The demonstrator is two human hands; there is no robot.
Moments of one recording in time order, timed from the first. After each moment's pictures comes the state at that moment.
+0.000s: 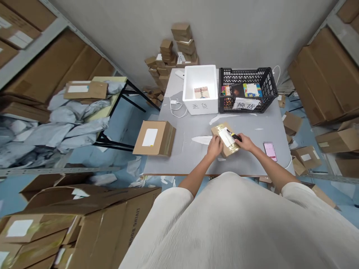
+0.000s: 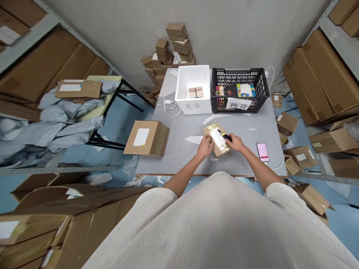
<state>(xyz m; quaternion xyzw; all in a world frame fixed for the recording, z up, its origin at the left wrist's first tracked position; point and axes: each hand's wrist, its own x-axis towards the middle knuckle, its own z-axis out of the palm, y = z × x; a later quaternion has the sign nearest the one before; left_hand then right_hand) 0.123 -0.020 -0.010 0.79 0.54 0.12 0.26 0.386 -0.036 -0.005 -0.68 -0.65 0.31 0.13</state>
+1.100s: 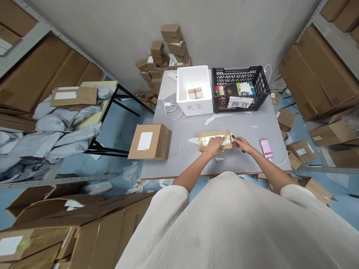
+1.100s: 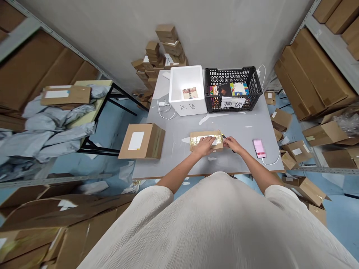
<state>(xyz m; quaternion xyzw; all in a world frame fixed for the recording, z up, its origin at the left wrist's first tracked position) 0.128 -0.010 0.015 0.91 0.37 -0.05 0.20 0.375 -0.066 -0.005 -0.64 -0.34 0.60 0.34</state>
